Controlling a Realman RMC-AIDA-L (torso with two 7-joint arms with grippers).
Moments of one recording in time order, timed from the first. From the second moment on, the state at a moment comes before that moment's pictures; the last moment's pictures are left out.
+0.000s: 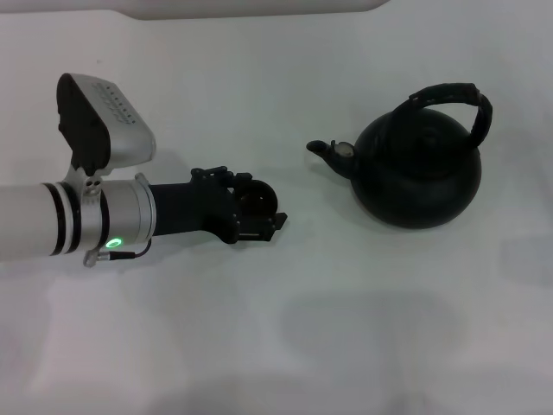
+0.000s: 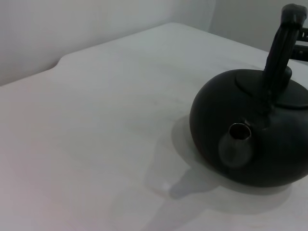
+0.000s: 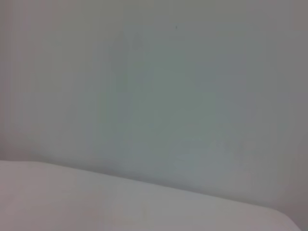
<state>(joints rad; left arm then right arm) -0.35 -2.08 -1.48 -0.80 1.56 -0.88 1.61 0.23 2.01 2.20 0.10 -0.59 1.13 -2.95</state>
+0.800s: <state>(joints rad) -0.35 -2.07 -1.49 -0.83 1.56 -0.89 1.59 0.23 2.01 2.20 0.10 -0.59 1.13 -2.95</state>
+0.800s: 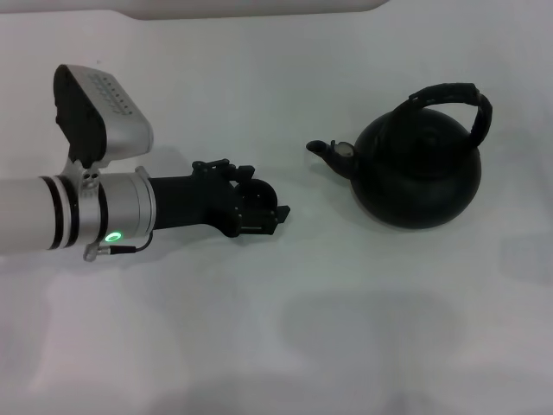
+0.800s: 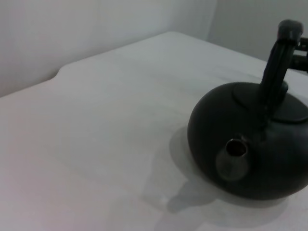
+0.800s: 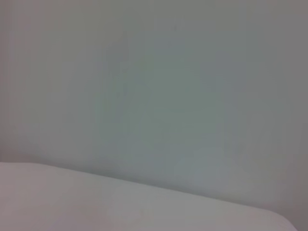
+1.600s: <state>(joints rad) -0.22 -2.07 -1.56 -0.99 1.56 -0.93 1.62 0.23 2.01 2.20 0.10 -0.59 1.13 -2.95</state>
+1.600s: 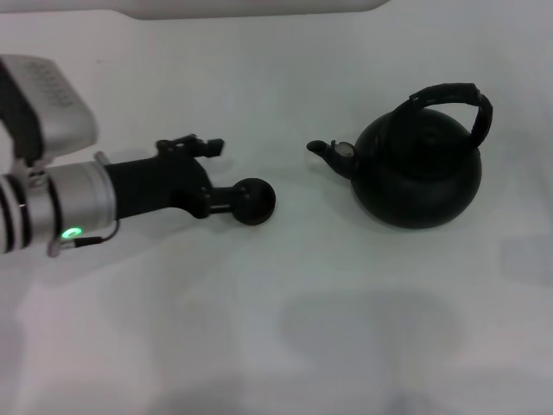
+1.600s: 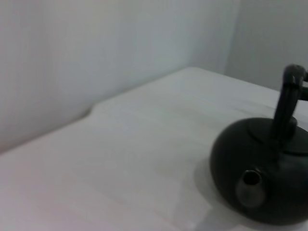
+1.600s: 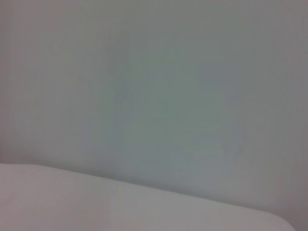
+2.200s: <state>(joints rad) -0.04 -2.08 -1.81 -0.83 1.17 -1.13 2.25 0.09 1.97 1.99 0.26 -0.60 1.17 -2.71</state>
